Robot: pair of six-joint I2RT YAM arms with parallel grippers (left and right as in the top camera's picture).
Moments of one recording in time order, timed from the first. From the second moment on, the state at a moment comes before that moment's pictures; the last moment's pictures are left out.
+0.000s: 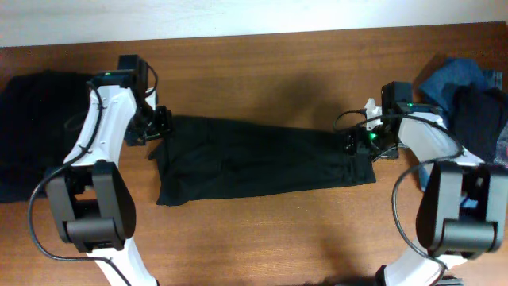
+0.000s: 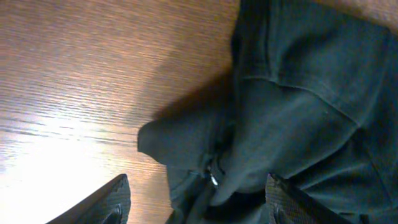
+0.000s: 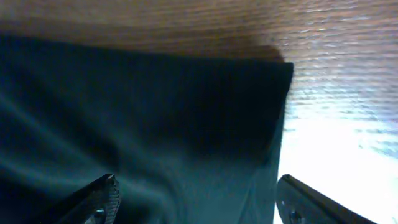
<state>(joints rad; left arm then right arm) 0.01 2.04 1.69 -1.17 0.03 -0.18 -0.13 1.87 1.18 -0.76 -0.19 -0.03</state>
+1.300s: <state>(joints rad) 0.01 2.04 1.40 -0.93 0.04 -0.20 -0.13 1.93 1.22 -0.75 -0.22 -0.05</state>
